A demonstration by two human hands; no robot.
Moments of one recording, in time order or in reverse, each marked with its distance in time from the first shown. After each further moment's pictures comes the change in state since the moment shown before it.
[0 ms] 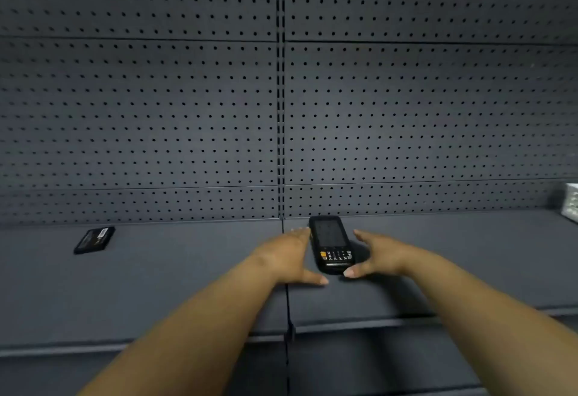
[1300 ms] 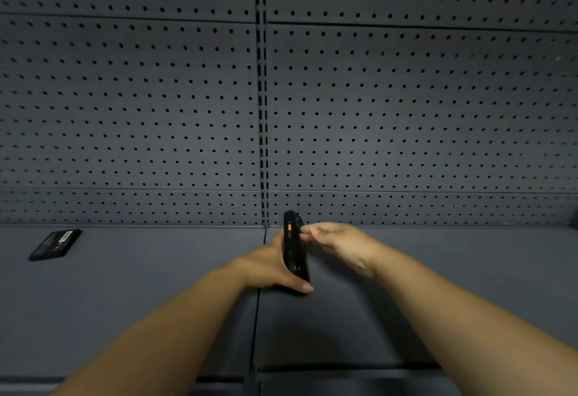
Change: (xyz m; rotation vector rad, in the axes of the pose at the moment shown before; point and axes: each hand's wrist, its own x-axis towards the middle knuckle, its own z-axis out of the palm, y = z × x) left_hand 0.054 -0.014 0.005 -0.679 -0.079 -0.070; right_hand 0.063 -0.021 -0.010 0.684 -0.091 -0.211
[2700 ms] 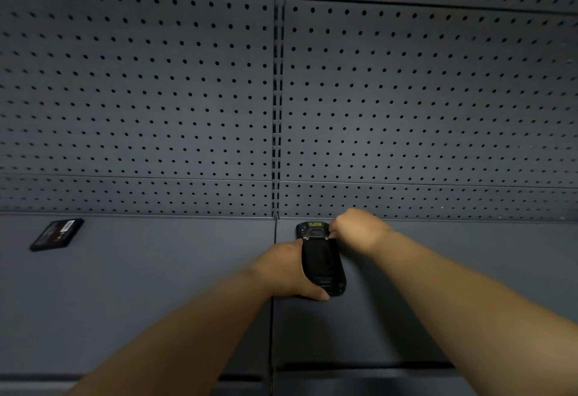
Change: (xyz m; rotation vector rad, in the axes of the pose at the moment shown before) left_hand -0.004 -0.006 0.013 0.305 0.125 0.032; right_hand 0.033 -0.007 -0.007 -1.285 0.031 -0.008
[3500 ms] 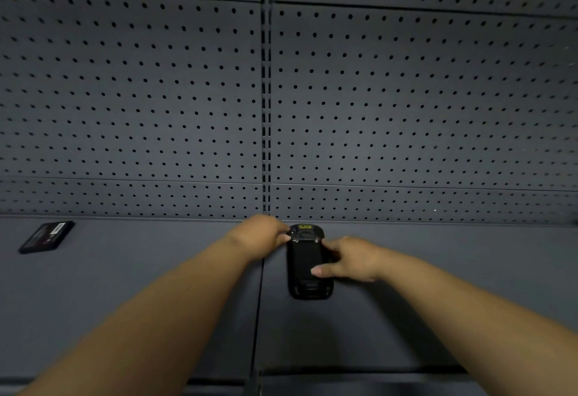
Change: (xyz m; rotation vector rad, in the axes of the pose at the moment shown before) left_hand 0.039 -0.011 -0.037 0.400 -0.014 0.021; right_hand -0.032 0.006 0.019 0.395 -0.151 -0.019
